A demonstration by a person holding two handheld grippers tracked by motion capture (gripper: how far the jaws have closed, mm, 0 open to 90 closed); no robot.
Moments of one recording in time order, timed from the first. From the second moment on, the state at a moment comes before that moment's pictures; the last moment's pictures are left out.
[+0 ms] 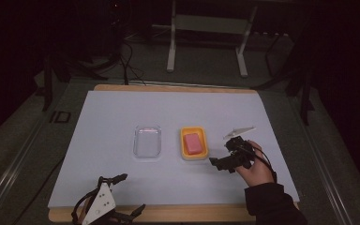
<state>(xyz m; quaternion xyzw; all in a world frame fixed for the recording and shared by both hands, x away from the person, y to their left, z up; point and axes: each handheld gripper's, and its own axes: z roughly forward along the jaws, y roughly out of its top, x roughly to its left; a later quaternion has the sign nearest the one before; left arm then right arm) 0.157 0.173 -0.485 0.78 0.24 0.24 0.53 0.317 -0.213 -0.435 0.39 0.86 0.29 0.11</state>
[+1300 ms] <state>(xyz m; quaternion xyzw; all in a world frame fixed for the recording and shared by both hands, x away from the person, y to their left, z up) 0.157 0.171 -0.485 0.78 0.24 0.24 0.52 0.272 -0.278 -0.483 0.40 0.84 0.33 0.17</state>
